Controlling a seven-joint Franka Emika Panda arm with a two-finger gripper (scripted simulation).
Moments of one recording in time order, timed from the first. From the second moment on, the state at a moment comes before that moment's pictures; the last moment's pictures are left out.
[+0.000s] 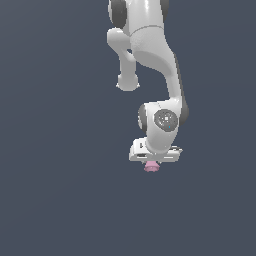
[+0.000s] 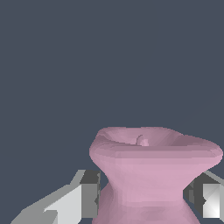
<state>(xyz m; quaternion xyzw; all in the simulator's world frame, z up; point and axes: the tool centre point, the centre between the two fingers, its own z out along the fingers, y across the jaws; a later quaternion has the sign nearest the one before) 0.056 0.107 0.052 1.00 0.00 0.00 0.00</state>
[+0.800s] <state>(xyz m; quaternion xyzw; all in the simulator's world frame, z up) 0.013 0.111 0.161 1.00 0.00 0.00 0.00</state>
